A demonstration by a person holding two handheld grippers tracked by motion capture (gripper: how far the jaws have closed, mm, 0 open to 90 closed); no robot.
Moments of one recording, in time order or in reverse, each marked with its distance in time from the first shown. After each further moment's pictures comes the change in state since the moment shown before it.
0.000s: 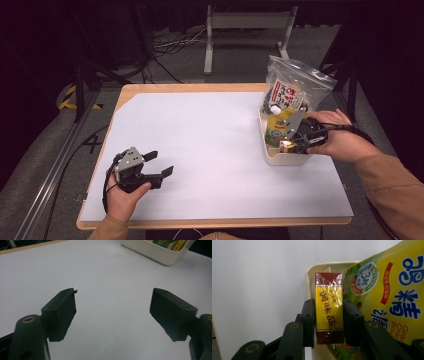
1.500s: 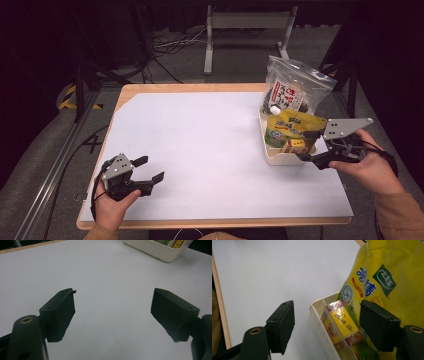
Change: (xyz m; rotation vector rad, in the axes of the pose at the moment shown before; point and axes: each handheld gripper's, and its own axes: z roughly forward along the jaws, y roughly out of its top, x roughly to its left) left arm 0.002 -0.013 -0.027 -0.001 0.022 0.002; right arm 0.048 -0.064 -0.027 -0.559 -0.157 0.377
